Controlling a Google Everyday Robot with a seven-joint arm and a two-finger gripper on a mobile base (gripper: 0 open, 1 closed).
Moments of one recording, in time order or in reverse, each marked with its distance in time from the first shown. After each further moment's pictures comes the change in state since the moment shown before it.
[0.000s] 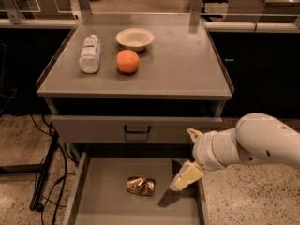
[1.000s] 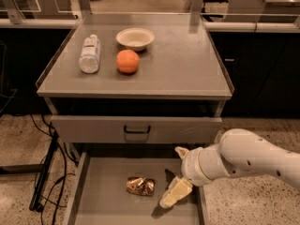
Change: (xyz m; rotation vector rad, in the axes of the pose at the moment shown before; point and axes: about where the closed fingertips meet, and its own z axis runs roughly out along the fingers) arm 0.020 0.042 0.054 -0.133 -0.015 0.060
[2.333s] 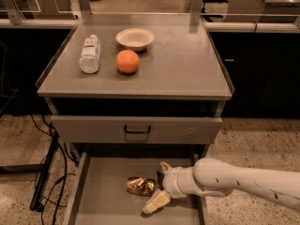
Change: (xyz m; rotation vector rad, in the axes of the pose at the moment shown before) arm 0.048 -0.016 0.147 0.015 -0.102 0.024
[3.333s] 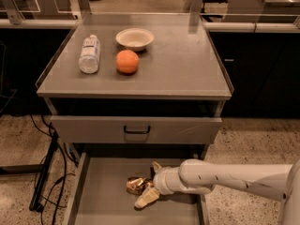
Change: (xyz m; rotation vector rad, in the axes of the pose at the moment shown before) arm 0.015 -0.026 0.074 0.011 -0.018 0.009
